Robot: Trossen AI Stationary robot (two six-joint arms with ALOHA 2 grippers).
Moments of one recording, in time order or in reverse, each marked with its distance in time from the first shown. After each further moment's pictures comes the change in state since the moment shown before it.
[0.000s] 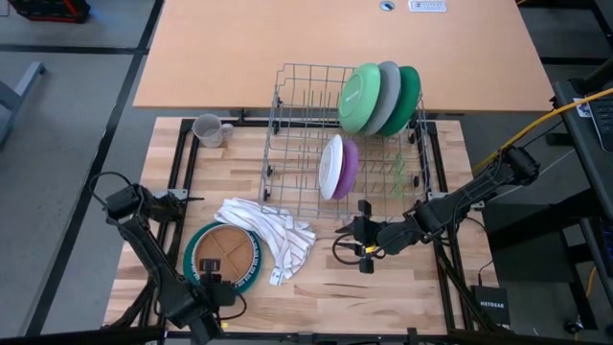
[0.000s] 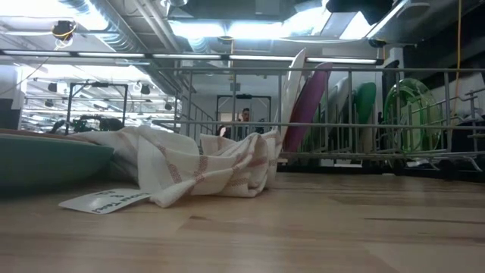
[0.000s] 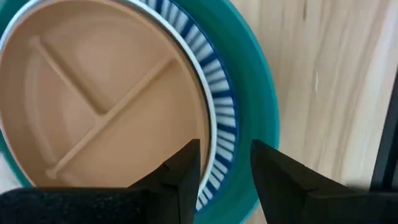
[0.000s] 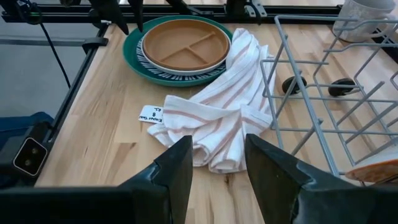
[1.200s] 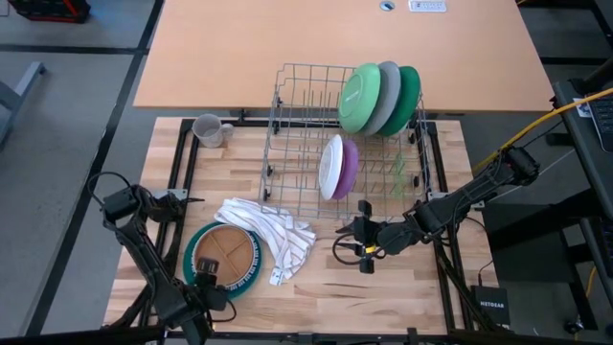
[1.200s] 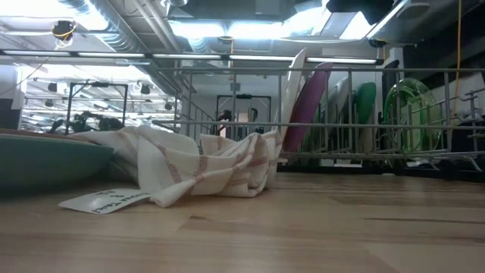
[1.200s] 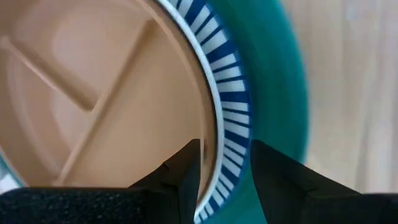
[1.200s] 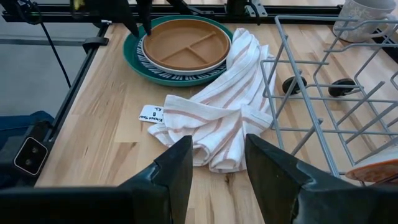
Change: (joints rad) left arm -0.053 0.001 -0.112 0.038 -0.005 0.138; right arm 0.001 0.000 0.000 -0.001 0.000 0.000
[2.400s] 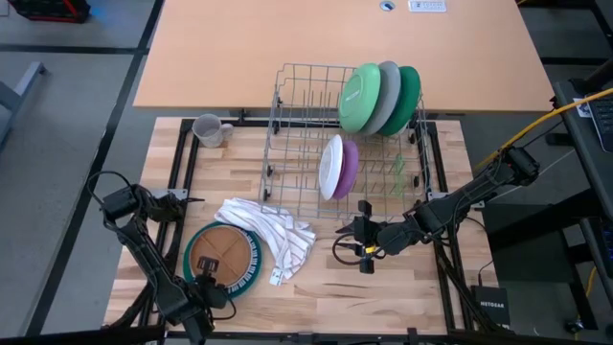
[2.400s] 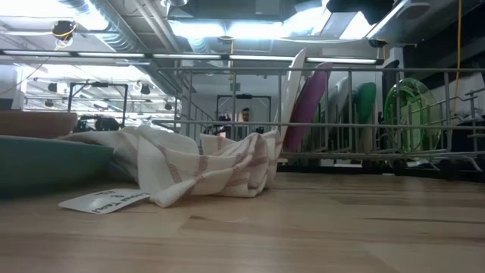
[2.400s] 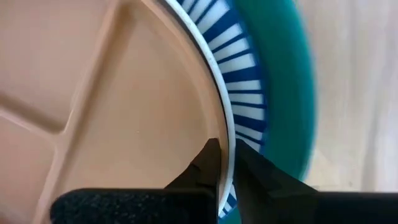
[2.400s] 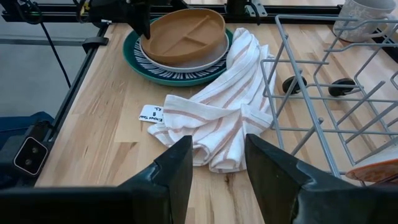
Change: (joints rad) left arm 0.004 -0.007 -0.047 0.052 0.038 0.025; right arm 0.000 0.000 0.000 0.000 0.000 0.000
